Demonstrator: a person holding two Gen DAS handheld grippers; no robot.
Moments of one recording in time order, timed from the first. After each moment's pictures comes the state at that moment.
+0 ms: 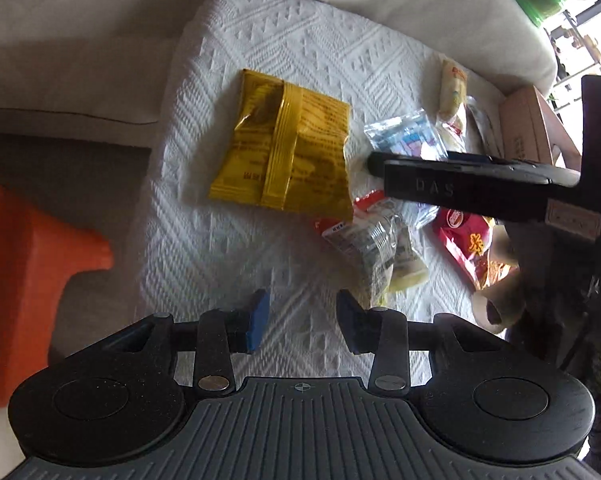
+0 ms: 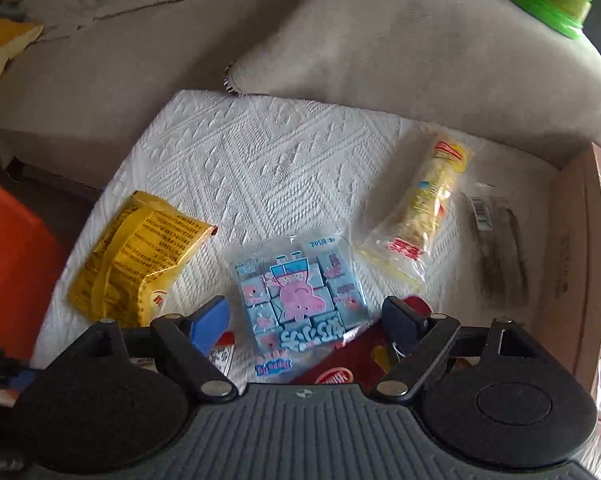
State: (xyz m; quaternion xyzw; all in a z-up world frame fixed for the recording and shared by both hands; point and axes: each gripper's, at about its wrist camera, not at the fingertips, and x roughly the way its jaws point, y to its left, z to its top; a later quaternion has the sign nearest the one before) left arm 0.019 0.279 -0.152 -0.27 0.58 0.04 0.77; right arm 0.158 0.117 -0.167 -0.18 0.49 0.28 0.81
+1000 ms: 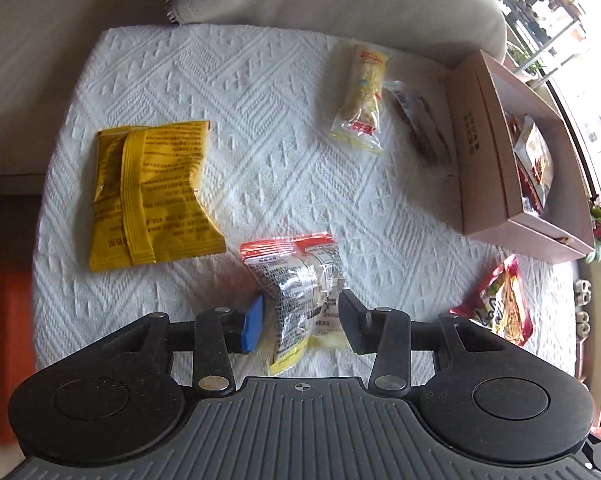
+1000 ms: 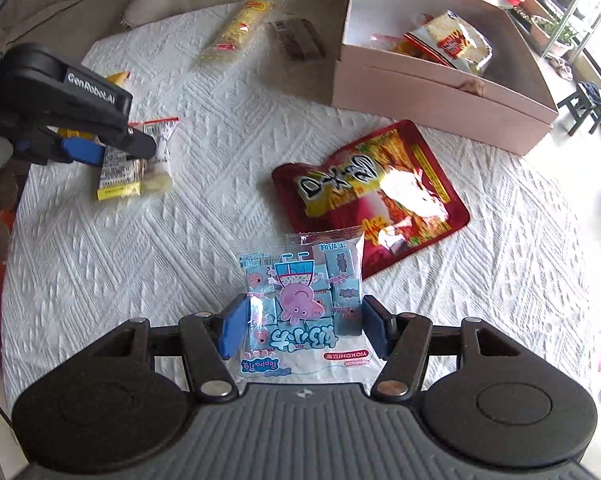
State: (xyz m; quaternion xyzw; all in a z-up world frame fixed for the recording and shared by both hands) left arm 0.083 0.184 -0.130 -0.19 0.57 0.03 0.80; right arm 0.025 -0.079 -0.136 -0.08 0.57 0.12 0.81
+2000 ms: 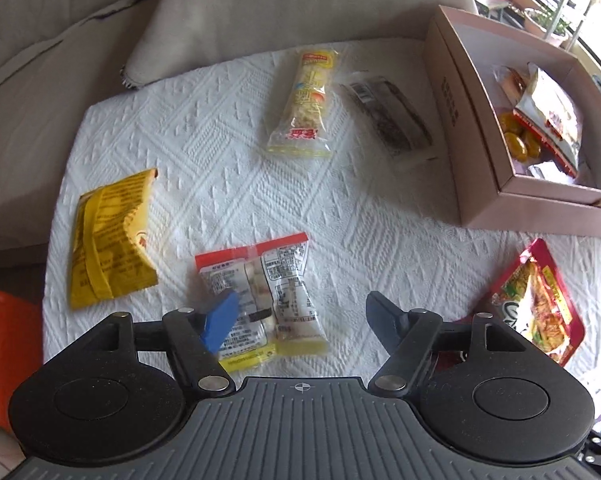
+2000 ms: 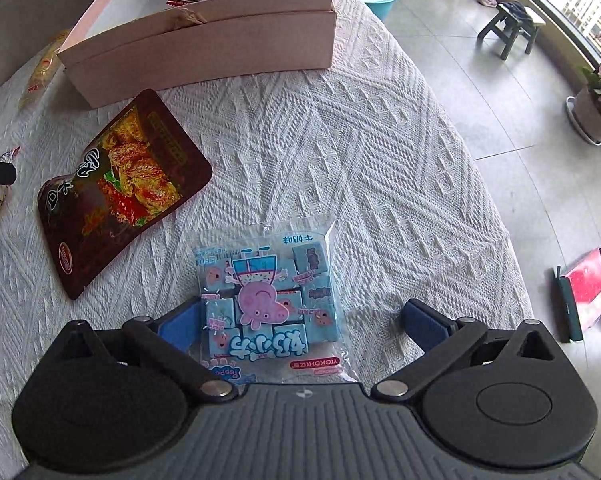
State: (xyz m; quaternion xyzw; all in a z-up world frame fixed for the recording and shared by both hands) left arm 0.108 0.090 -0.131 -0.05 0.56 0.10 0.82; right arm 0.068 -0.211 -0.177 -0.01 0.59 0.04 0.81
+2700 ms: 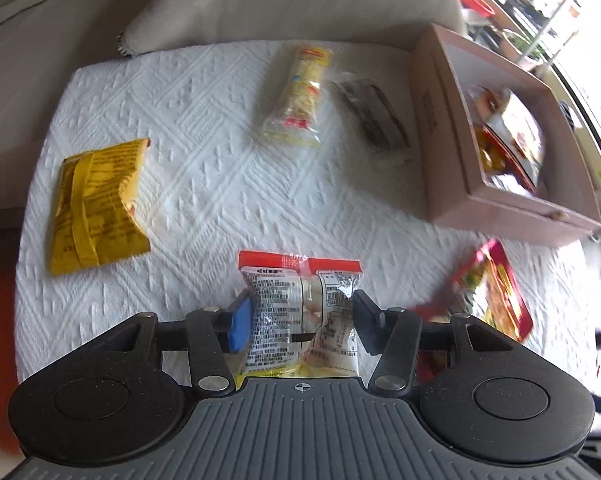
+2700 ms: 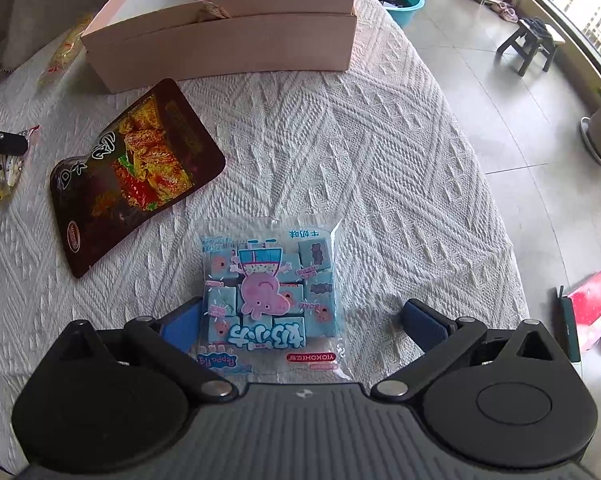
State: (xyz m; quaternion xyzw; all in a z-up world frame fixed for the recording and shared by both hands) left arm 0.084 0.107 -0.119 -0.12 0.57 0.04 0.81; right arm 0.060 -0.215 -0.165 -0.03 0.59 0.07 0.81
